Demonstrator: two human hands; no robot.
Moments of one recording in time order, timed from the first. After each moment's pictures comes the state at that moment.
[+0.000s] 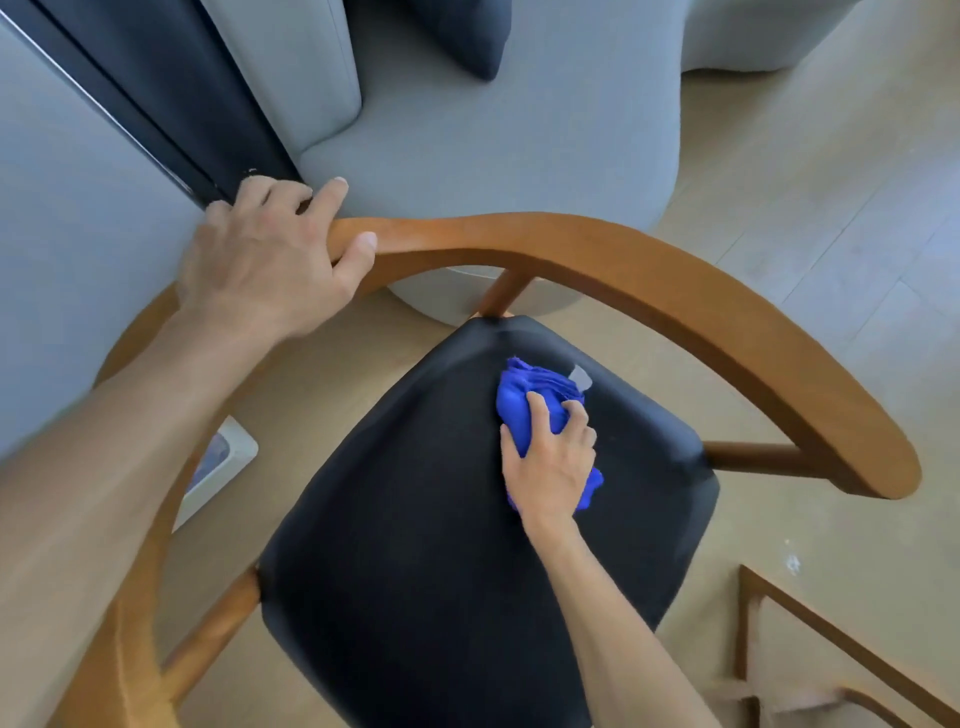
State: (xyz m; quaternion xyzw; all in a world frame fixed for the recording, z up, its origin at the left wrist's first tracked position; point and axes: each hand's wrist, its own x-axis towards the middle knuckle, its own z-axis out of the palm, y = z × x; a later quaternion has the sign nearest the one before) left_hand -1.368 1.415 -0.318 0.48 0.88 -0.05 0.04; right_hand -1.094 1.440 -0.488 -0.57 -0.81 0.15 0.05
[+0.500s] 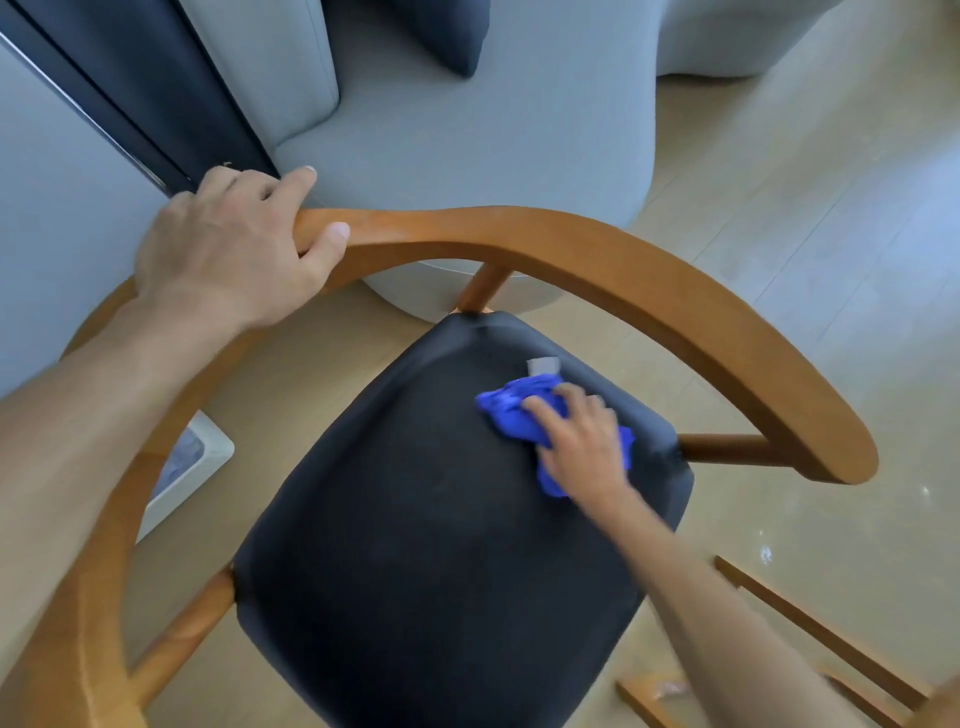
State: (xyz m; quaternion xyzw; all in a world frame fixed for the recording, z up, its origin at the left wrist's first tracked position) left_hand -1.368 1.412 -0.317 0.48 0.88 -0.02 0.02; right_hand -1.042 1.497 -0.466 -0.36 -0.93 0.09 -0.02
